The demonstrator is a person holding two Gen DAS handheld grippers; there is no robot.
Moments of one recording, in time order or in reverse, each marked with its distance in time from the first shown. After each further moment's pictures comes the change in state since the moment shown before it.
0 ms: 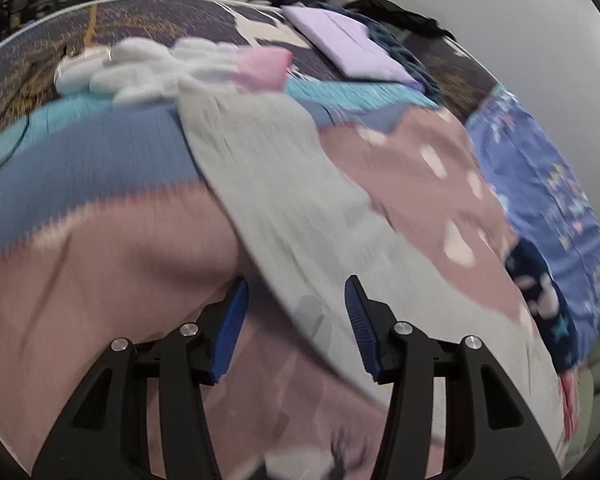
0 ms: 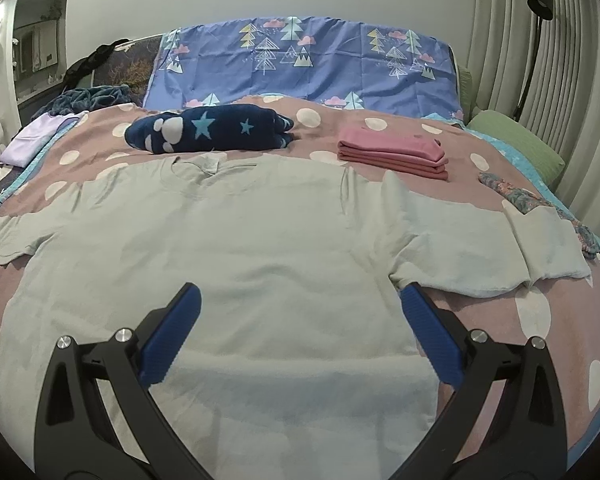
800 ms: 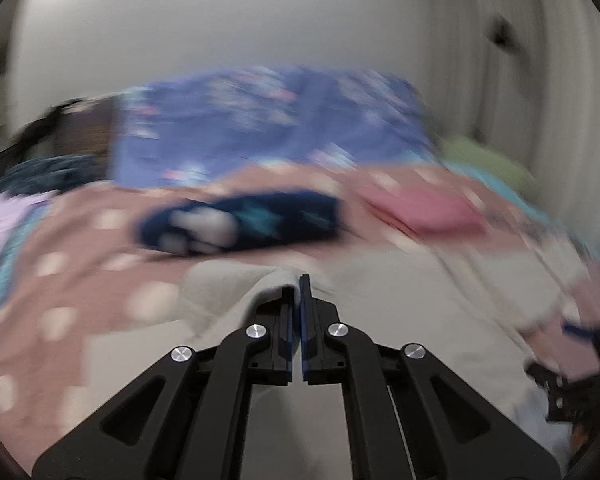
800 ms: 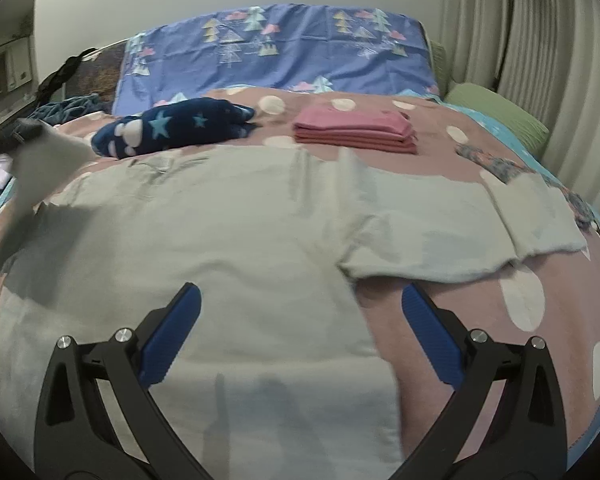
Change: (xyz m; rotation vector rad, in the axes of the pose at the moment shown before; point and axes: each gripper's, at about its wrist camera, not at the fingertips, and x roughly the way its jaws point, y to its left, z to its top) left arm -0.111 -0.358 -0.239 1.059 -0.069 -0.639; right arm 0.021 -0.050 -0.008 0.101 0.042 -0.052
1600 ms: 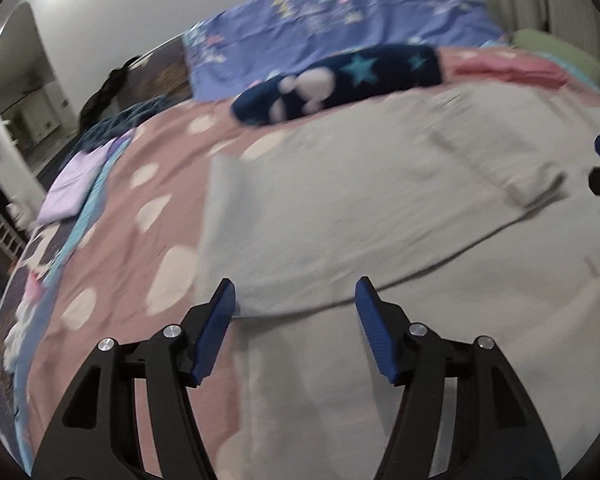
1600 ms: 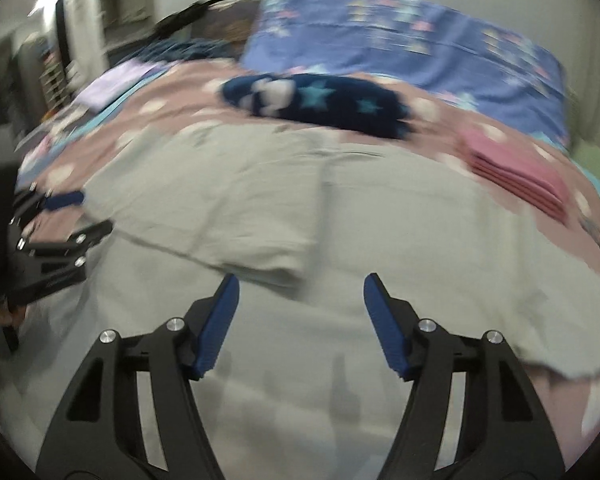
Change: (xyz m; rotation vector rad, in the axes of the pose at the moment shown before) left arm -0.022 0.083 -0.117 0.061 0.286 0.424; right arm 0.024 0.123 0.014 -0.379 0.060 0.383
